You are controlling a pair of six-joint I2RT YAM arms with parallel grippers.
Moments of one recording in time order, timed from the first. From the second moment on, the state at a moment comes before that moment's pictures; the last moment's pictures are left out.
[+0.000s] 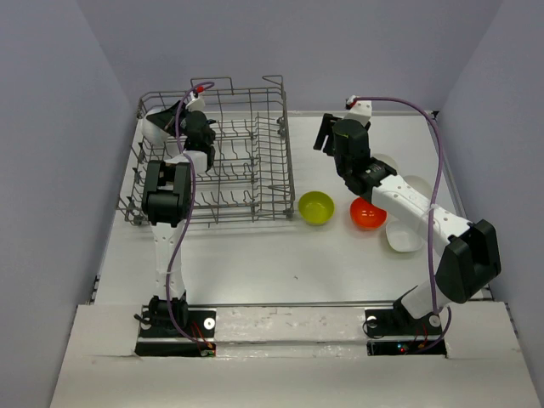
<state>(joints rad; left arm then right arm) -0.13 2.32 1.60 1.01 -1.09 1.39 0.56 1.52 1.28 -0.01 0.59 0.36</state>
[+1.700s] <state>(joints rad) -0.15 2.41 1.62 0.92 -1.12 1.28 0.56 1.52 1.27 0.01 0.59 0.36</state>
